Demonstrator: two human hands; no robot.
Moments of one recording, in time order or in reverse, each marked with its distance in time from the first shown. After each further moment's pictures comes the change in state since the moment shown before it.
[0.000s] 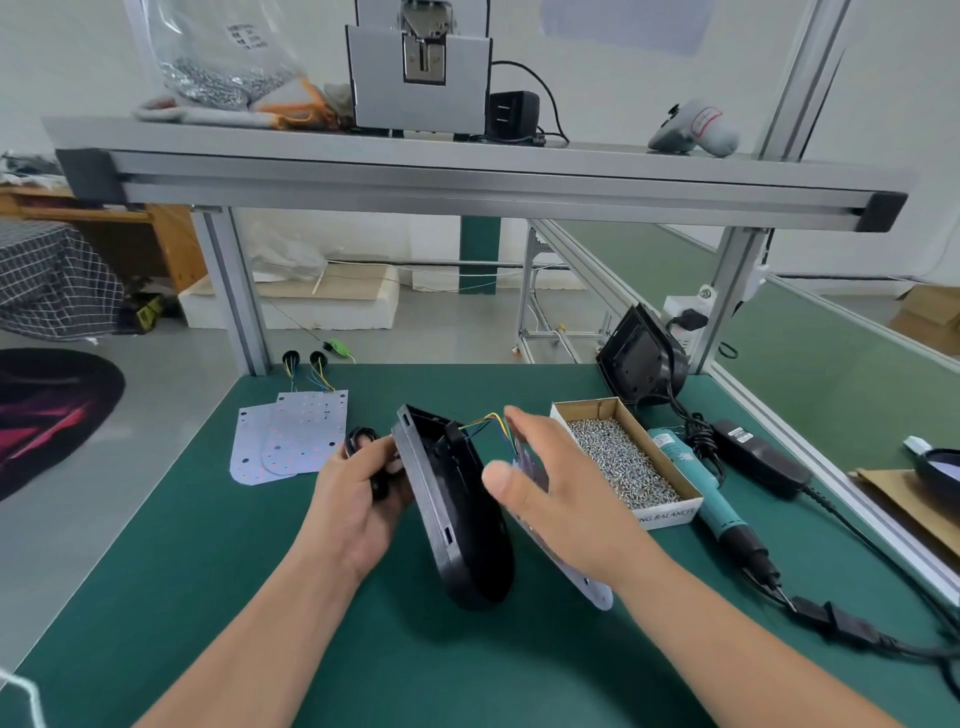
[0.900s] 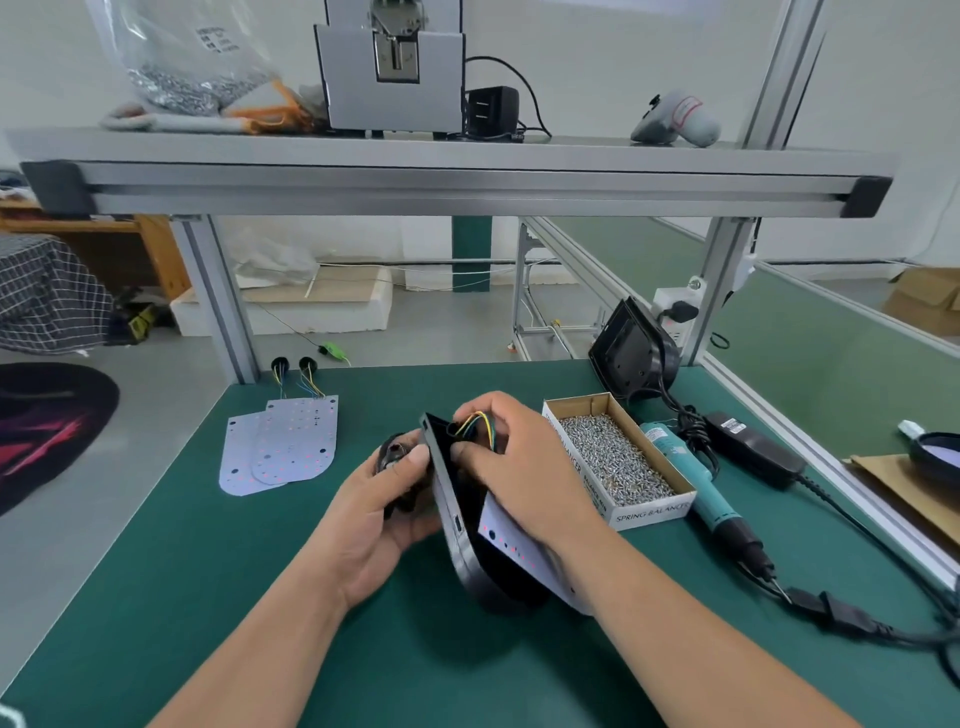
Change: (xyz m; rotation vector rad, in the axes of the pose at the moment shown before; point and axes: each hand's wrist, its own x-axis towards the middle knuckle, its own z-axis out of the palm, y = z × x) left_hand -0.015 -0.005 -0.004 0.226 -0.314 -0.185; right_hand 0.037 -0.020 0.022 0.226 0.182 0.007
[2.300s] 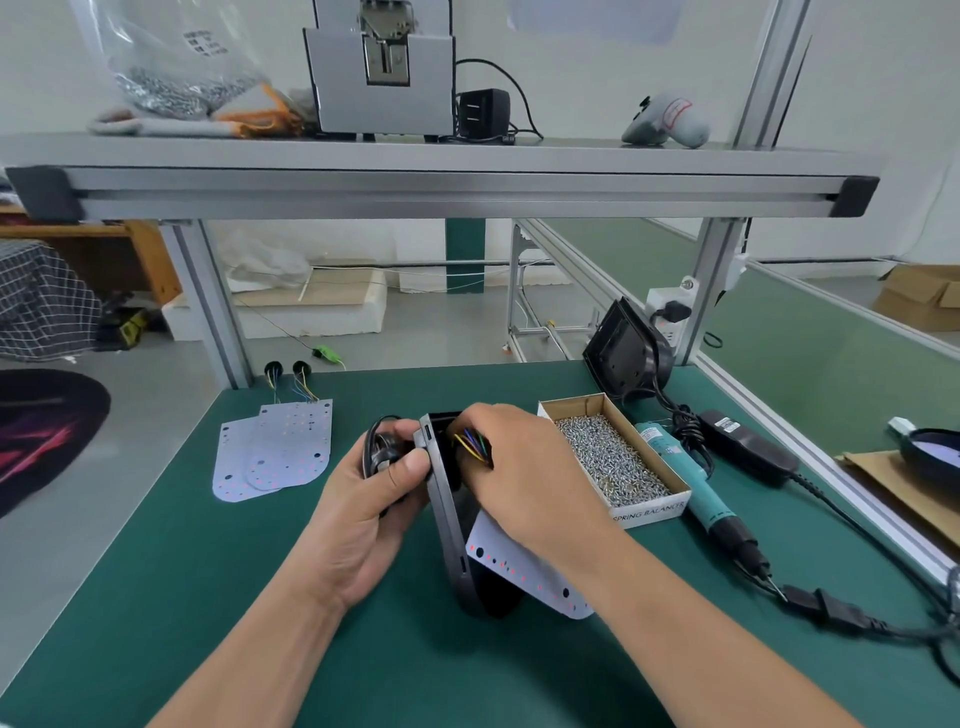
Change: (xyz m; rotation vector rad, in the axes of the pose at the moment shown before) left_hand -0.009 0.011 0.016 -0.041 -0.002 0.168; right_hand -0.011 -0.021 -0.011 -0.511 -0.038 -0.233
